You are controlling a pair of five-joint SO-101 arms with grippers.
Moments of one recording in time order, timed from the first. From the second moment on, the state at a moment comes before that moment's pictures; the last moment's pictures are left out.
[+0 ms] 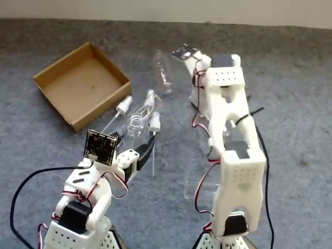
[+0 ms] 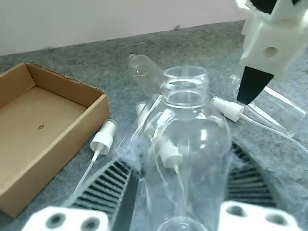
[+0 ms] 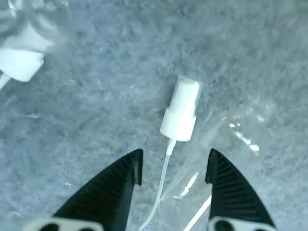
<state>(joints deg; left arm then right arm) 15.9 -104.0 86.6 45.3 7.6 -10.6 32.2 -33.4 88.9 38.4</state>
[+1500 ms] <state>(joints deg) 22.5 -104.0 95.4 39.0 7.6 -11.4 50.1 -46.6 93.4 42.7</state>
